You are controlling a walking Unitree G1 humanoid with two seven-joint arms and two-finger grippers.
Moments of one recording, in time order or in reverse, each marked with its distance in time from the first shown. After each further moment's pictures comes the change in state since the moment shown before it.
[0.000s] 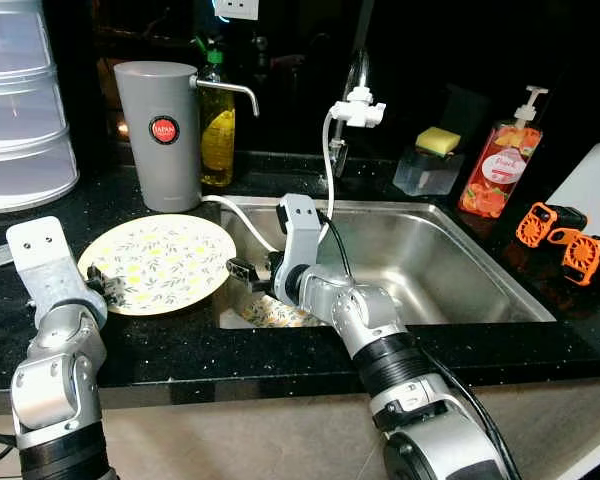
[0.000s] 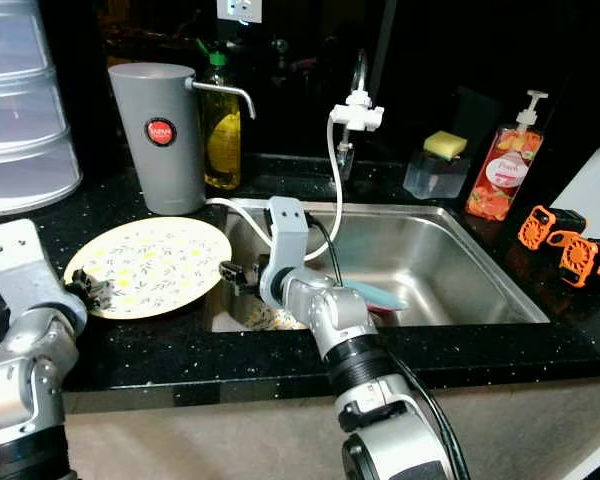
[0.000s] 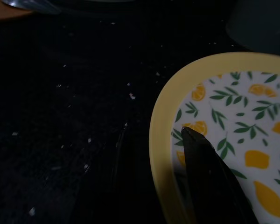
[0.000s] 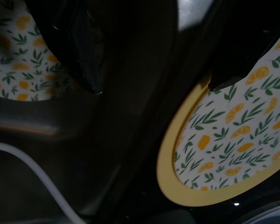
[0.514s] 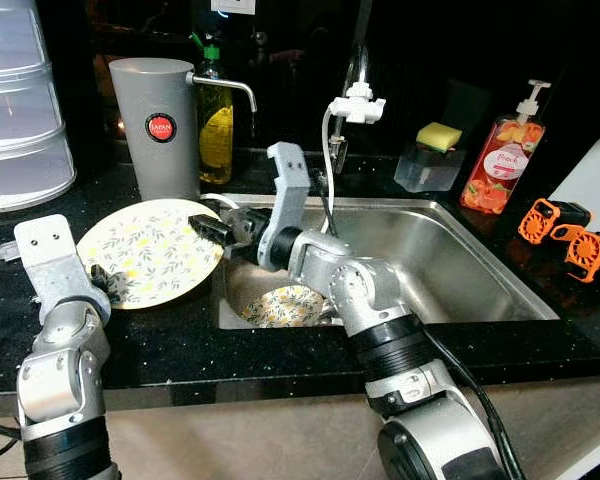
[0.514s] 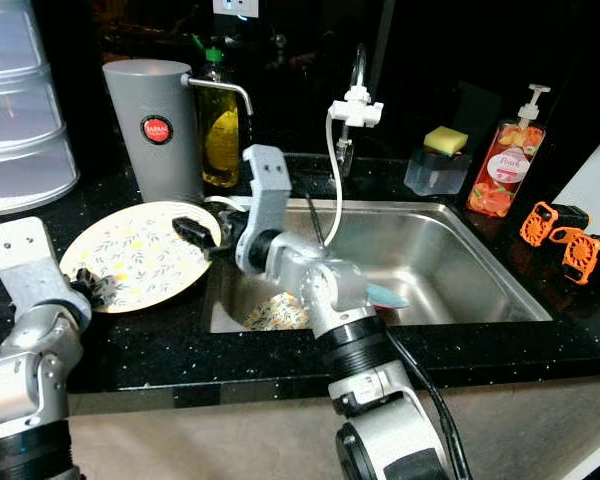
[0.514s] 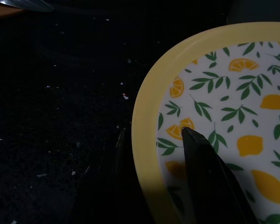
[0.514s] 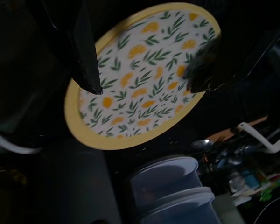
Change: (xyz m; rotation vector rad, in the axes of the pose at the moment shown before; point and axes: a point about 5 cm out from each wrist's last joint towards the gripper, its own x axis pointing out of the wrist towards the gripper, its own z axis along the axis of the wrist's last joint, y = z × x) left arm 0.004 -0.007 0.002 0.002 0.004 -0.013; right arm -0.014 0.051 0.049 -0.080 -0.173 0.313
